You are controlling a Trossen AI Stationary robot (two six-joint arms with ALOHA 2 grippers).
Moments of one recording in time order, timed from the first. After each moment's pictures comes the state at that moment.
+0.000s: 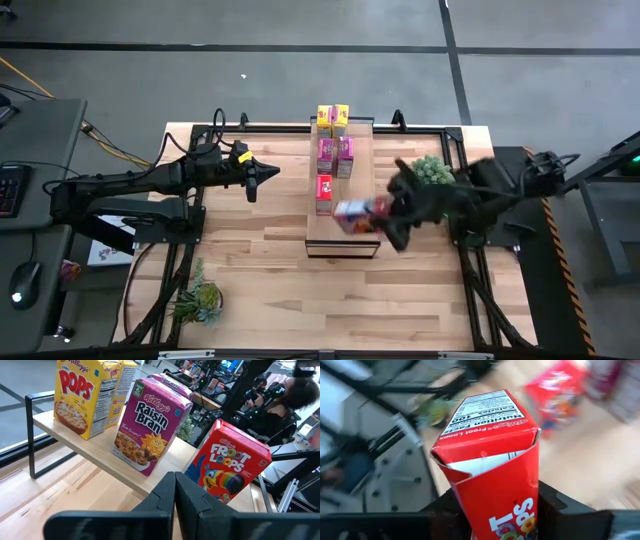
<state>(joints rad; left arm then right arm) 0.26 0.83 0.59 0.01 0.01 -0.41 0.42 1.42 1.80 -1.12 0.29 0.87</state>
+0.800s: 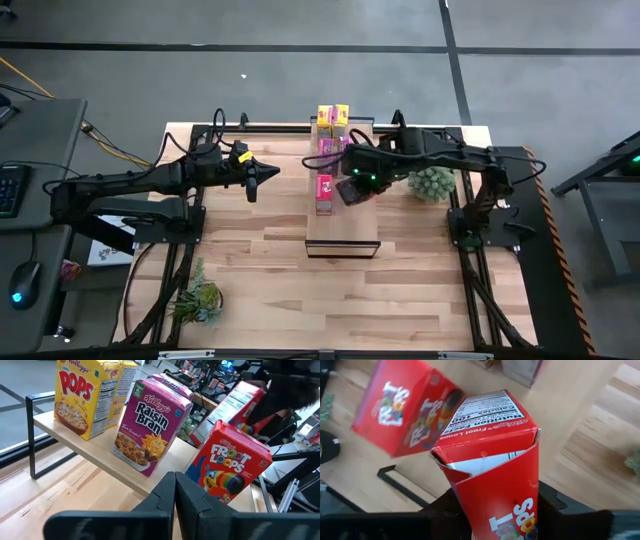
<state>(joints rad) 0.26 0.83 0.59 0.01 0.01 -0.41 0.00 1.79 2.09 -1.54 0.07 1.03</state>
